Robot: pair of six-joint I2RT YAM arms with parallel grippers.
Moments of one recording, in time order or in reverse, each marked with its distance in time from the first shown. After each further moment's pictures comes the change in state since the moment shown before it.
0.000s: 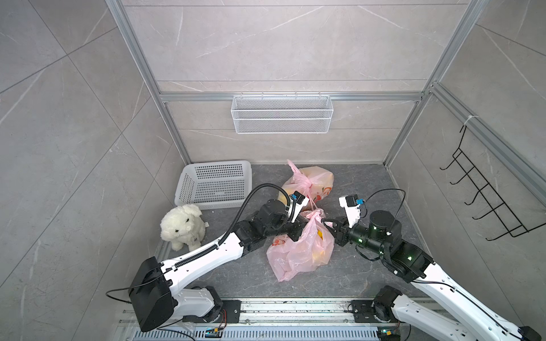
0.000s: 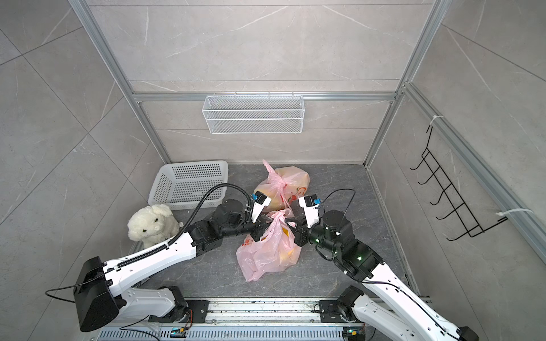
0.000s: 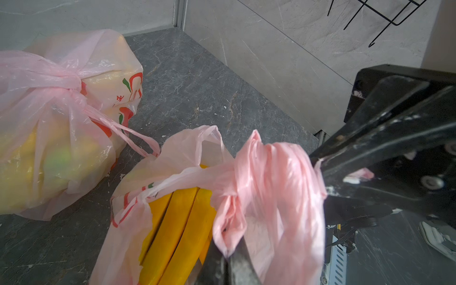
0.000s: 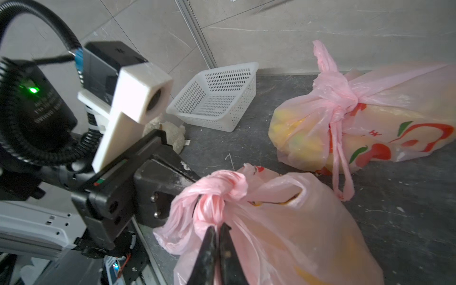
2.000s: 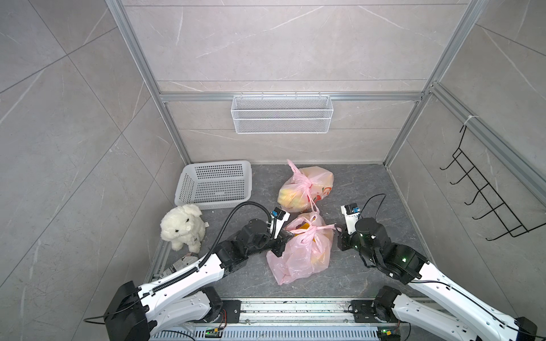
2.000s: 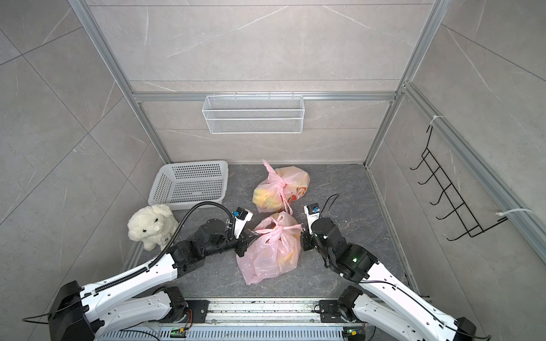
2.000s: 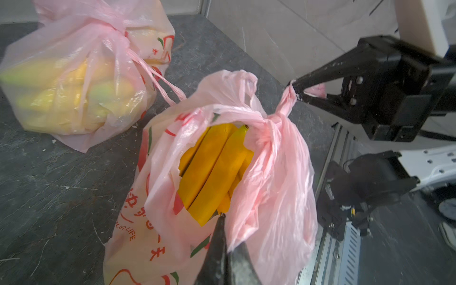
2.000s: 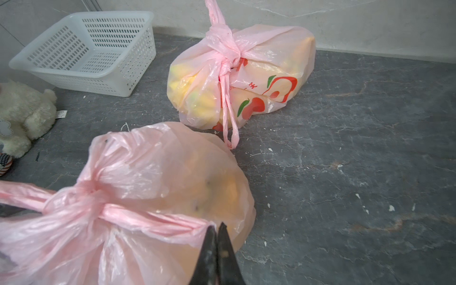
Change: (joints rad) left arm 0.040 -0.297 -0.357 0.076 -0.087 -0.087; right arm 0.085 0.016 -0.034 -0.234 0.495 -0.079
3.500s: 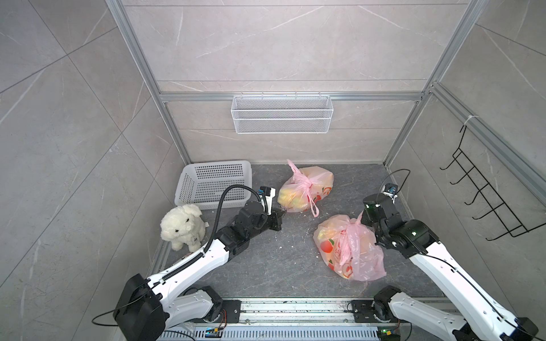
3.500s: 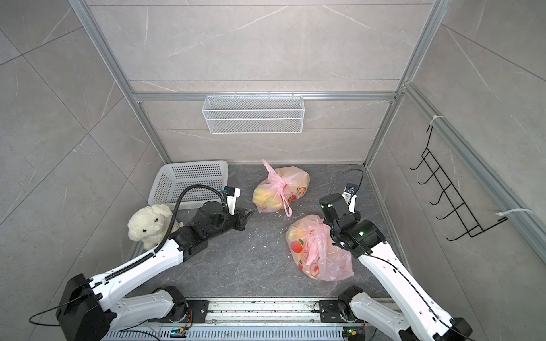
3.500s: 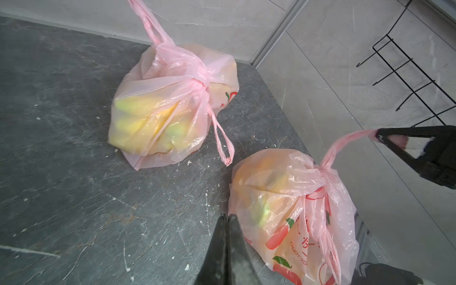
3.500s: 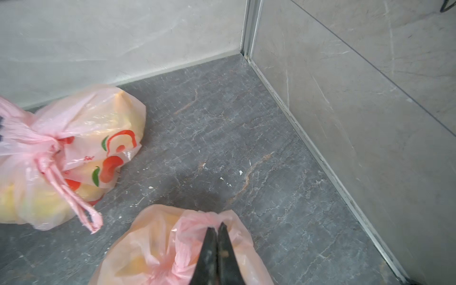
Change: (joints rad) left arm 0.120 0.189 0.193 0.021 -0.055 -0.179; right arm -0.262 0.220 0.341 -0.373 0.388 0.272
